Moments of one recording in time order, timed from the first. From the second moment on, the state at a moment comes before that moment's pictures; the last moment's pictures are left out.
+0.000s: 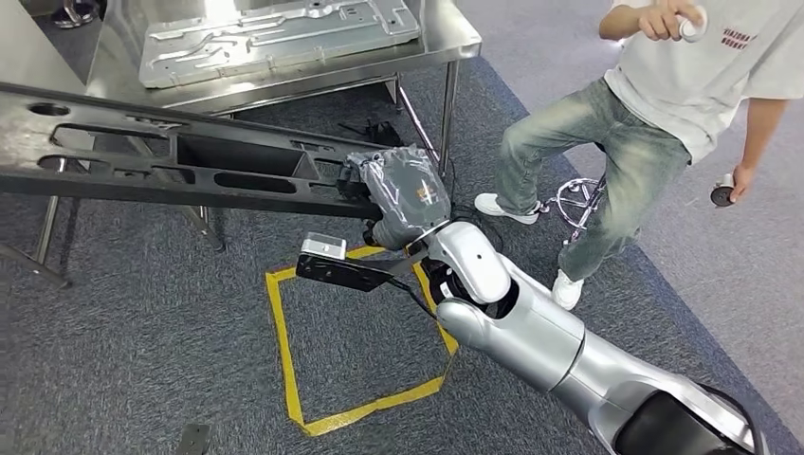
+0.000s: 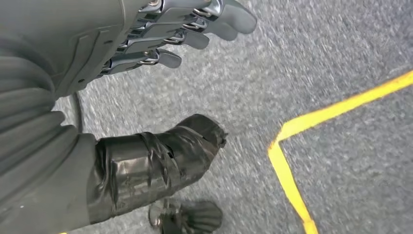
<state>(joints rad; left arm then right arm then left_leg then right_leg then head) -0.11 0.16 -0.83 -0.26 0.86 0.29 -0.44 -0.86 -0.06 0.92 -1.33 0.70 -0.27 0.32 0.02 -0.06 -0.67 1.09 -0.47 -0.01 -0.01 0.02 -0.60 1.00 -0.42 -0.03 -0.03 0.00</state>
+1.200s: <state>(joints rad) -0.10 0.16 -0.83 -0.26 0.88 0.27 -0.48 -0.84 -0.26 0.82 -1.45 0.54 -0.16 0.50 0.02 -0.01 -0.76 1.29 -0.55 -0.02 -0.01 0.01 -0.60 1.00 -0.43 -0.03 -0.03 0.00</state>
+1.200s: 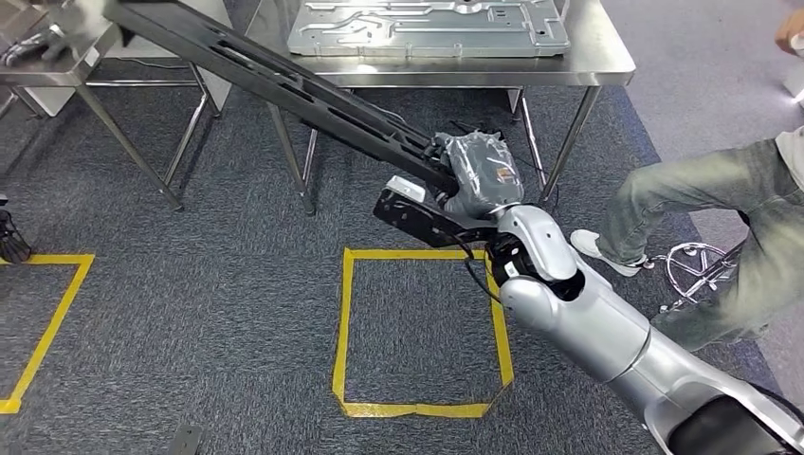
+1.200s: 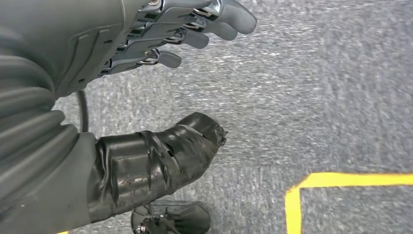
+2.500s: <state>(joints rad) -0.10 0.16 -0.83 -0.26 0.91 0.22 -0.46 -0.85 -0.46 0.75 -1.52 0.65 -0.12 0.64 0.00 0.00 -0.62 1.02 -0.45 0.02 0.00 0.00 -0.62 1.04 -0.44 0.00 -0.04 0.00</state>
